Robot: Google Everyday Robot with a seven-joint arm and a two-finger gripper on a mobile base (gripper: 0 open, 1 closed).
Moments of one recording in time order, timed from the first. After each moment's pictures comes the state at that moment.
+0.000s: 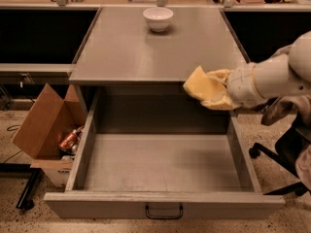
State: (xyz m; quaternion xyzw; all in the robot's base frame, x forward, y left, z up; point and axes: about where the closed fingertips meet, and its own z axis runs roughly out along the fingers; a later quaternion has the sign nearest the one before) arm 0.553 -0.170 0.837 -0.64 0.67 0.05 0.39
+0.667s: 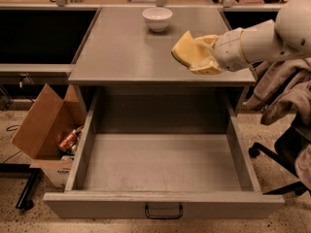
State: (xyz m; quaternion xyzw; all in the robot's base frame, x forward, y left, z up) arm 0.638 -0.135 0.895 -0.64 0.61 0.06 0.46
